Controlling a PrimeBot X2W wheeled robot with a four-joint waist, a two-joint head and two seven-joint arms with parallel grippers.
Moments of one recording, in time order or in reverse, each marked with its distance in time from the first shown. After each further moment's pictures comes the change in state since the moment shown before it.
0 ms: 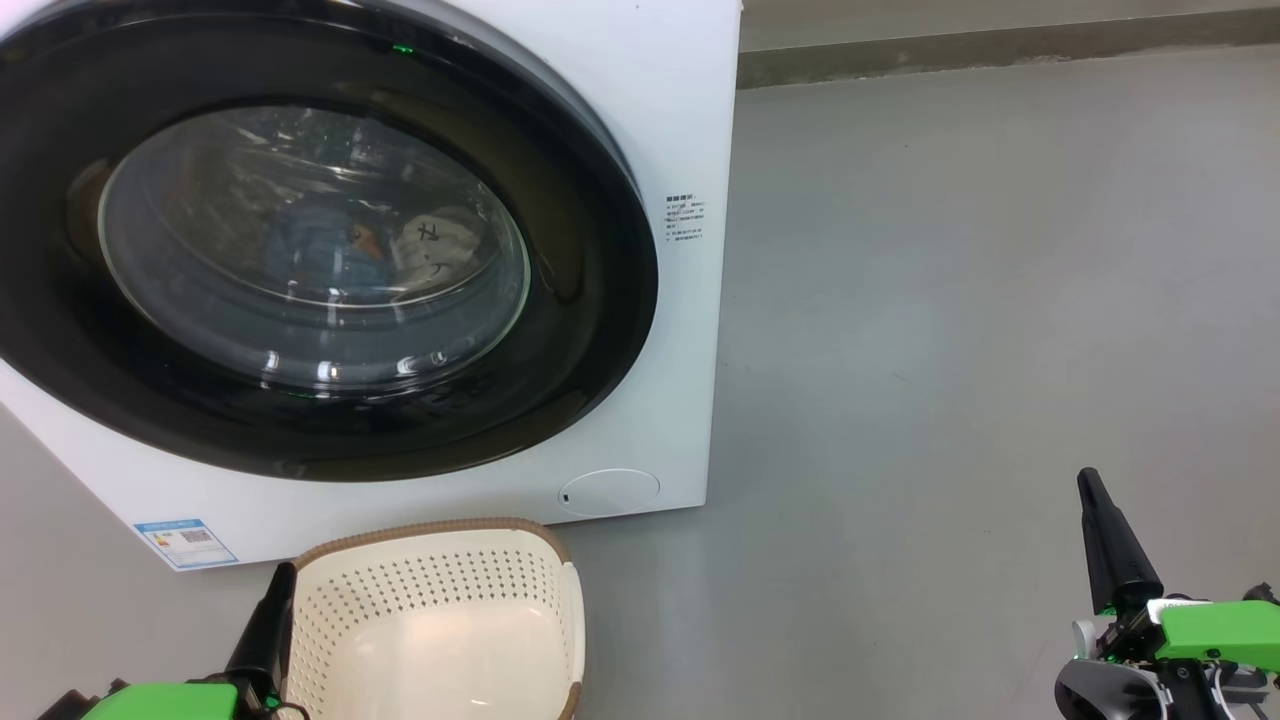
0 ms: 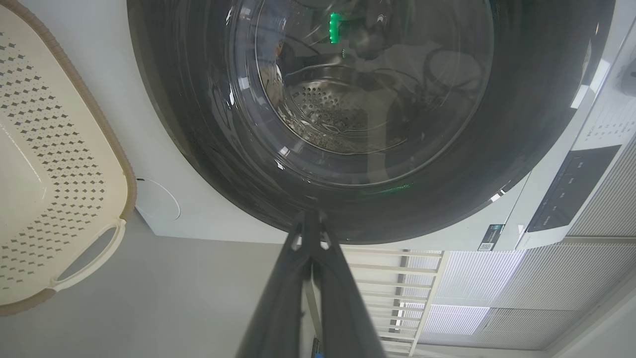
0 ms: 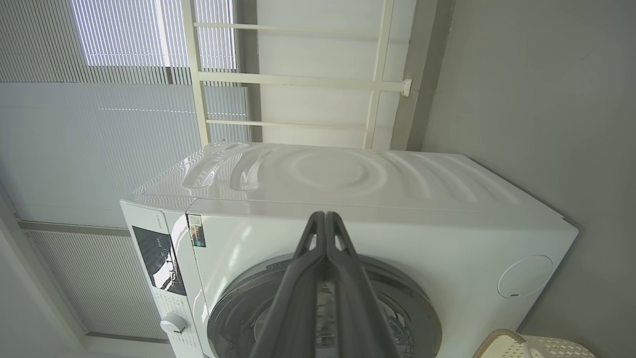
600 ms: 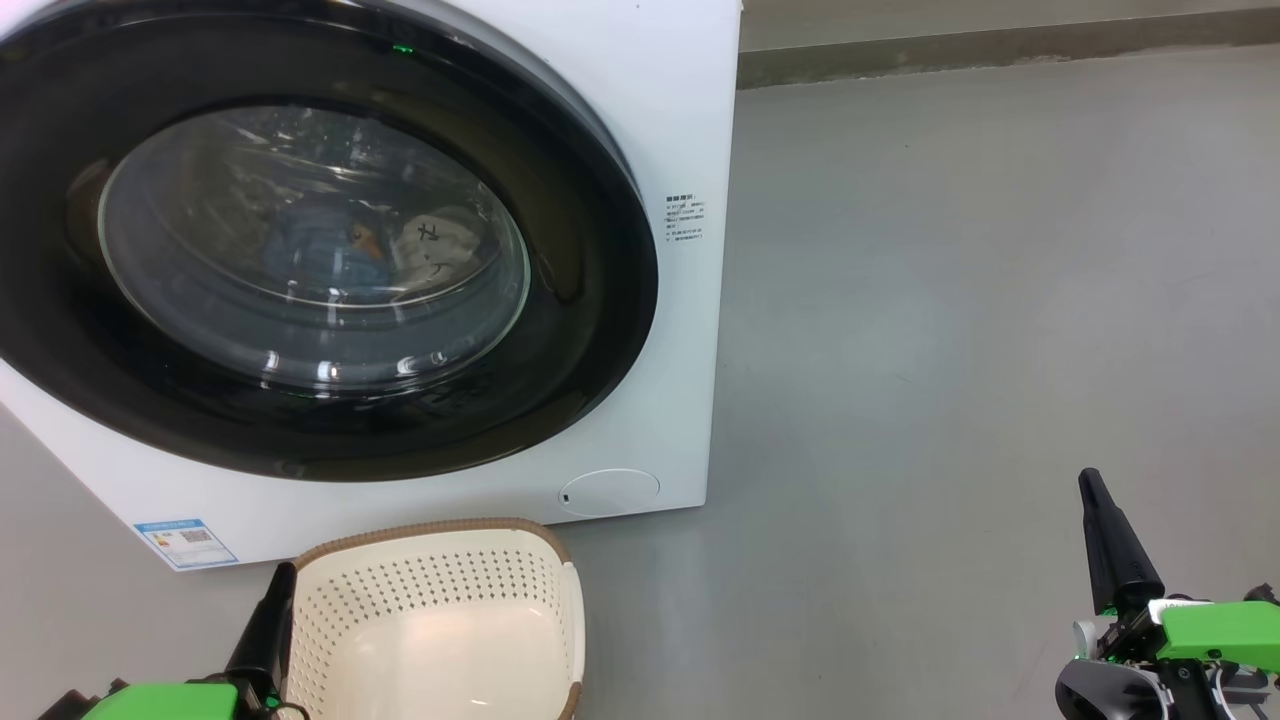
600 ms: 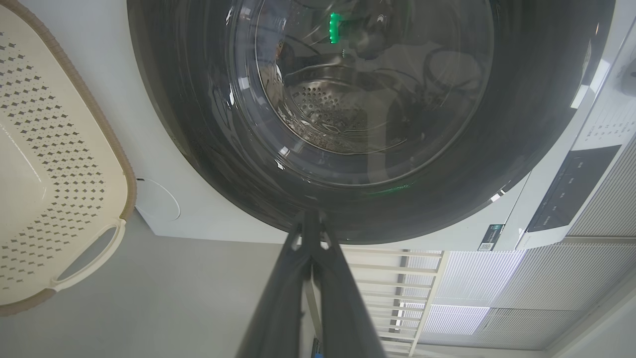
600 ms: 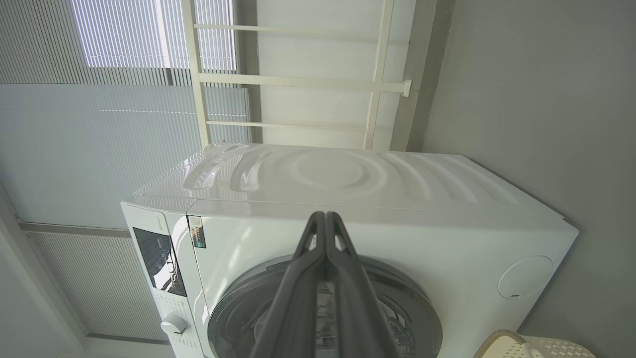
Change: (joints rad) left arm 0.000 0.000 0.000 0.000 0.000 0.000 0.000; right arm 0.000 0.002 -0.005 0.000 0.000 0.000 0.001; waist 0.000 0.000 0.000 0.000
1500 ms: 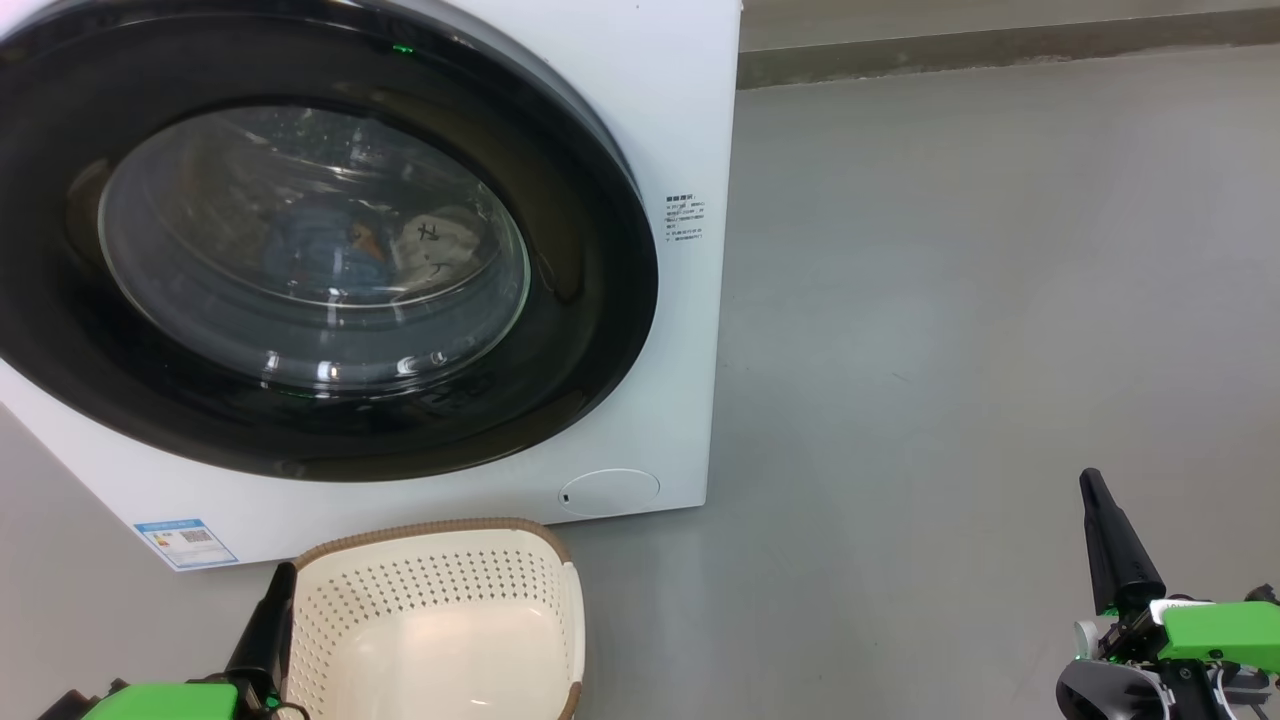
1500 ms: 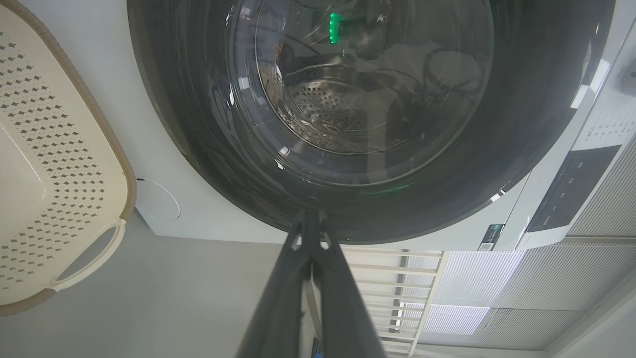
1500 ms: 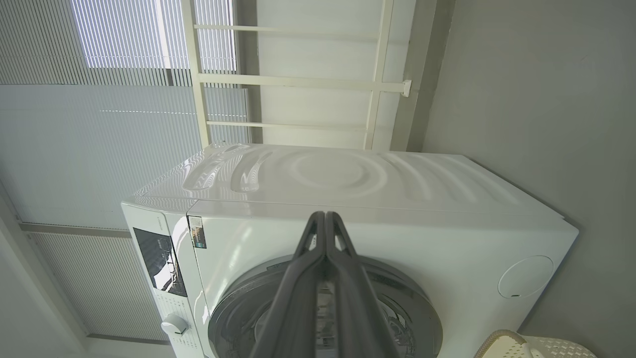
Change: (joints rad) left arm 0.000 0.000 0.000 0.000 0.000 0.000 0.000; right arm 0.000 0.001 -0.004 0.000 0.000 0.000 0.005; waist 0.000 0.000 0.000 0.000
